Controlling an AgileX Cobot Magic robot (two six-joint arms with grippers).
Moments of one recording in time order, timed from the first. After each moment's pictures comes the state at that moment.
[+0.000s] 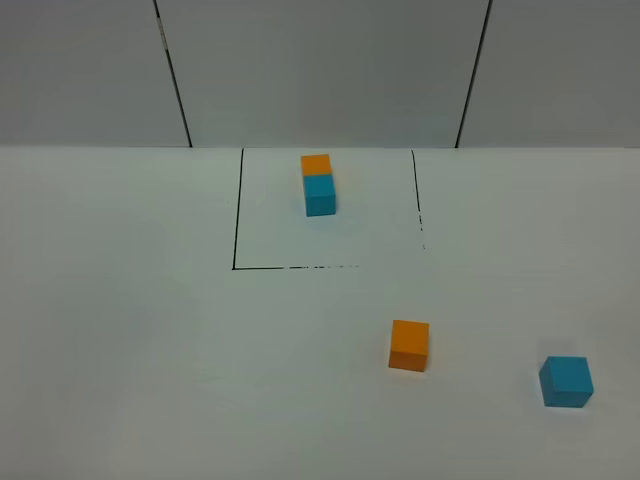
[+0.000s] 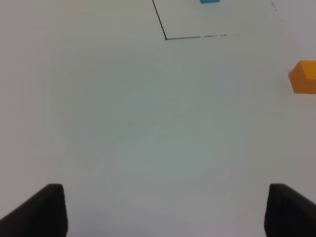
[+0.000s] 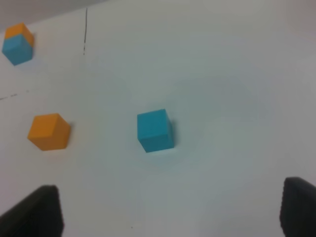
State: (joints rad) left arm 0.11 0.20 -0.56 -0.34 1.05 0.28; right arm 0.06 -0.01 -0.49 0.00 1.06 0.15
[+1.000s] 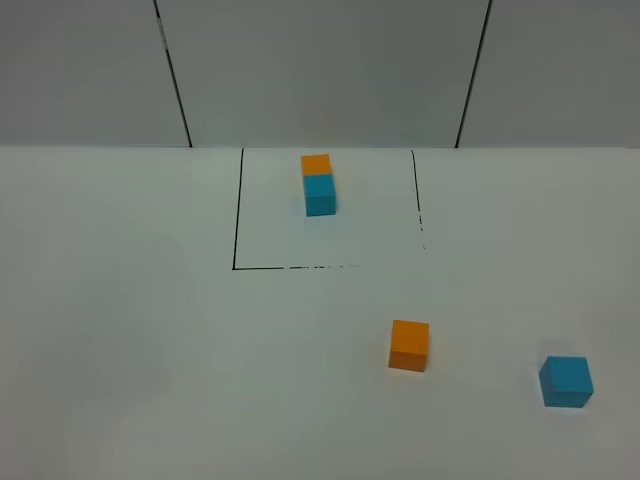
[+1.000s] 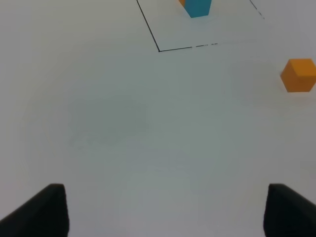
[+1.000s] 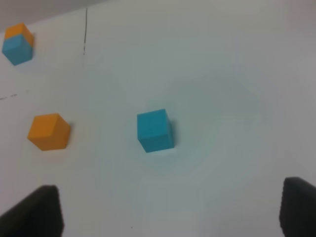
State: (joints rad) left arm 0.11 -0.01 -0.51 -0.34 1.09 0.29; right arm 0.06 -0.01 -0.49 0.00 1.06 0.15
